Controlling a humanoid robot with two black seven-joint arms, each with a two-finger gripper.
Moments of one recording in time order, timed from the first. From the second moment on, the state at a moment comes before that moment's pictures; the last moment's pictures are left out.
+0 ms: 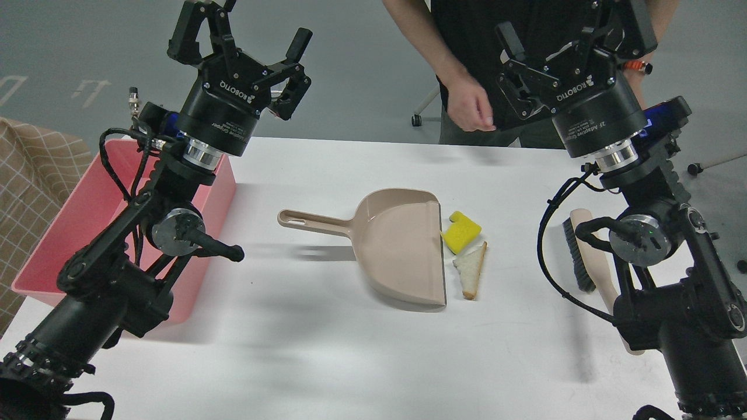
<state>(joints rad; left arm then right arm) -0.47 0.27 -1.14 -1.38 0.57 -0.37 -0.49 0.46 0.00 1.43 1.42 -0.86 0.45 0.17</state>
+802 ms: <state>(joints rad) -0.45 0.26 -1.14 -1.38 0.57 -0.36 -0.49 0.46 0.00 1.42 1.42 -0.86 0.45 0.16</state>
